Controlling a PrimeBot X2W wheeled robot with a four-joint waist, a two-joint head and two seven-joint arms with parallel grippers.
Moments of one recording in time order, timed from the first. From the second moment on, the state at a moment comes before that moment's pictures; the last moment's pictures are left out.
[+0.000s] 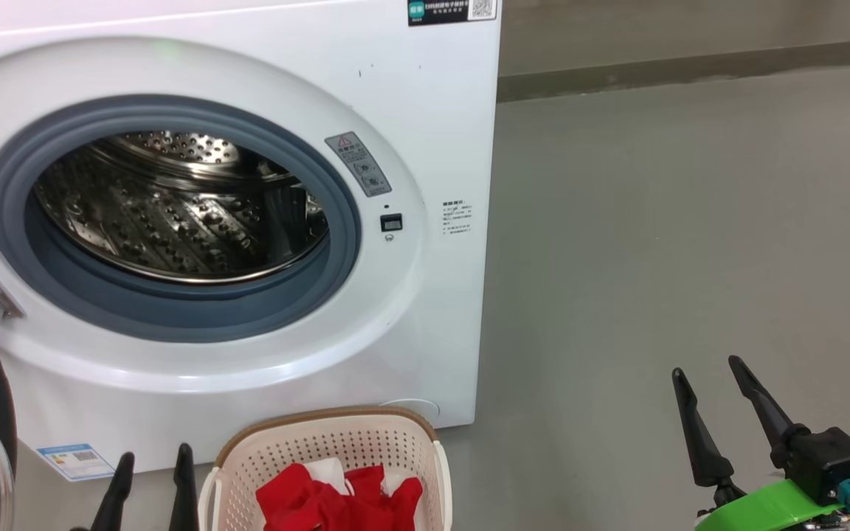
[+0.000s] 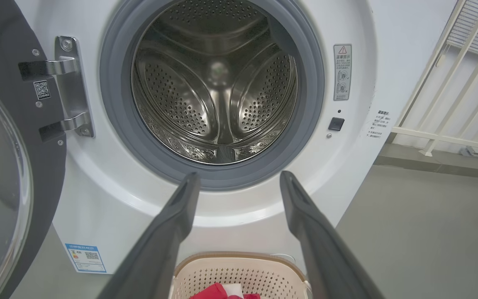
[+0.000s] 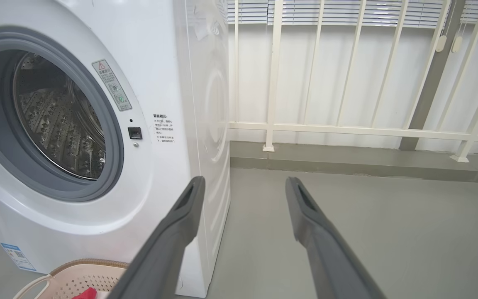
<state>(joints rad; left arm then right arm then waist) 0.08 0.05 0.09 0.18 -0.31 -0.09 -0.25 0.04 -0.08 -0.02 0.16 0.19 0.12 -0.26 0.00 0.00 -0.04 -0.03</state>
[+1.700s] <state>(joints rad) 0.12 0.05 0.09 0.13 -0.25 -0.07 -0.25 0.06 -0.08 -0.02 0.17 0.19 0.12 -0.26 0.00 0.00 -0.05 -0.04</state>
